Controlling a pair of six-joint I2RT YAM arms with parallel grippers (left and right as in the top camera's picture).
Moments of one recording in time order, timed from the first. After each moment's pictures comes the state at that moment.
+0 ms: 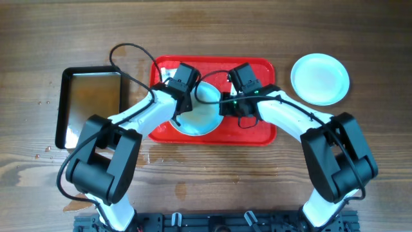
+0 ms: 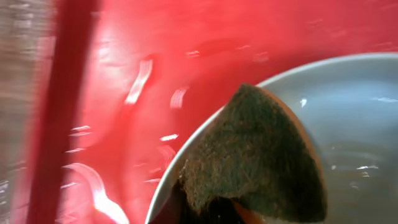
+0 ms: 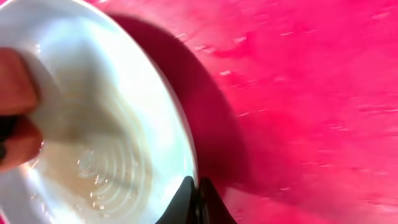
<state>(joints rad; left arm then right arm) -0.46 1.88 1.10 -0.52 -0.33 -0.57 0.47 1.87 1.07 -0.37 -0.22 0.54</state>
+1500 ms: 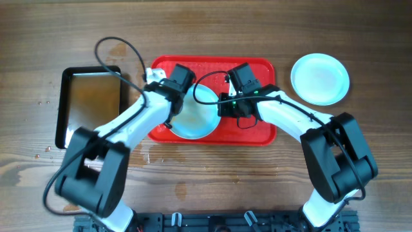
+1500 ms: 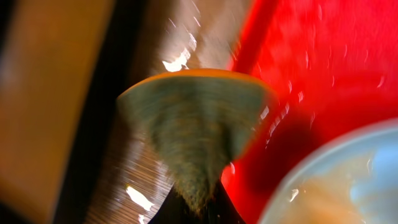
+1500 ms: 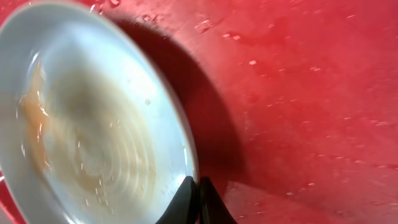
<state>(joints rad) -0.44 1.77 1.10 -0.69 -0.58 -0.65 0.47 1.87 1.08 -0.36 -0.26 0.53</state>
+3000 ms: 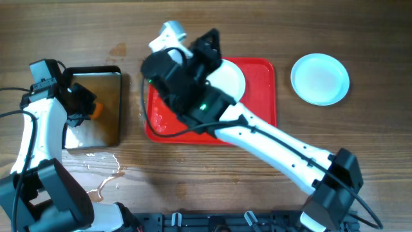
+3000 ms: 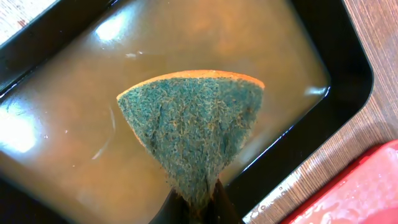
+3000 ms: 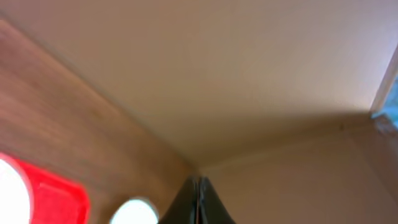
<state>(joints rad) 0.37 1.61 1.10 -0.73 0.08 -0.59 0.92 1.82 1.65 -0.42 1.32 -0.55</state>
